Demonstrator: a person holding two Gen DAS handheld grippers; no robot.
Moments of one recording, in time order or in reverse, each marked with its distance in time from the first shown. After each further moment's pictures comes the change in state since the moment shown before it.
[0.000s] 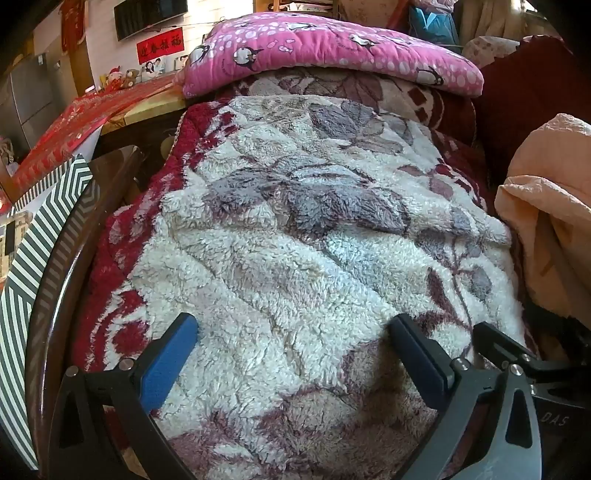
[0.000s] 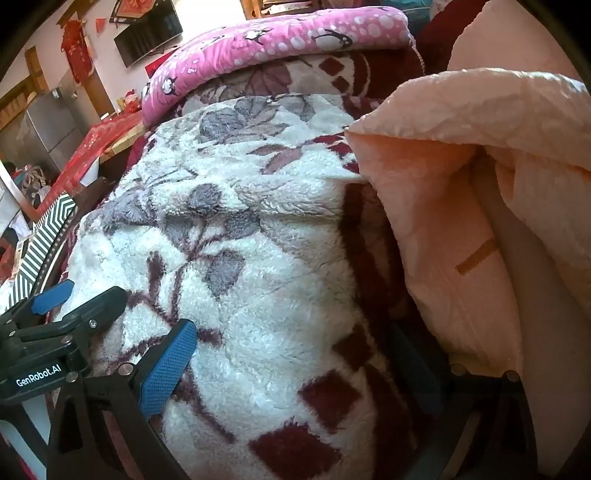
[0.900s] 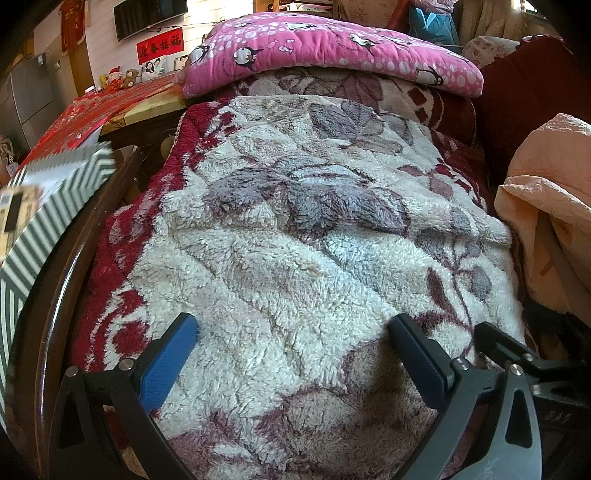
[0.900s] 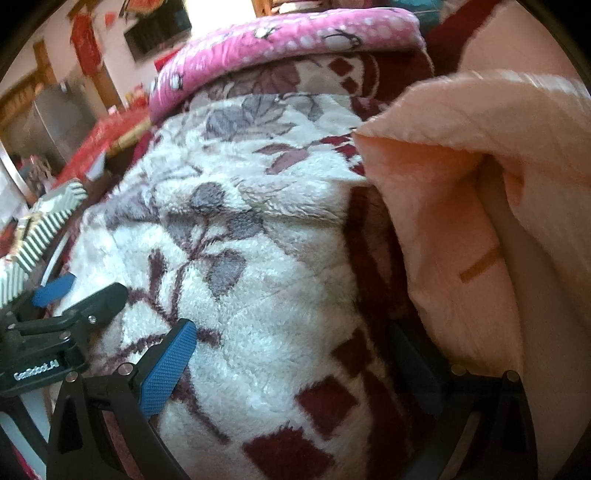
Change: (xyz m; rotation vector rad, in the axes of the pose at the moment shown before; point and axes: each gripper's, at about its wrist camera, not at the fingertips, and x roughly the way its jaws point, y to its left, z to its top) left arm 0.000 0.000 0.000 0.006 -0.001 0.008; right arm 0.001 -0.006 -0.001 -0.008 -0.019 0.048
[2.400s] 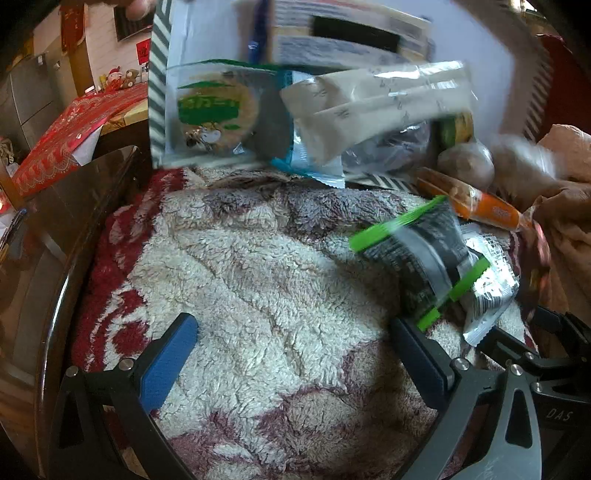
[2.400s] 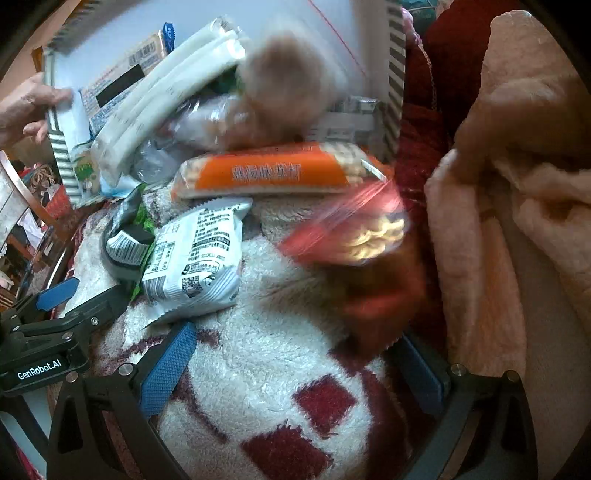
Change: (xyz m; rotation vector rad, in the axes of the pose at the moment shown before) left arm 0.000 0.000 0.000 0.000 0.001 0.000; right arm 0.002 0.003 0.003 0.003 0.012 -0.007
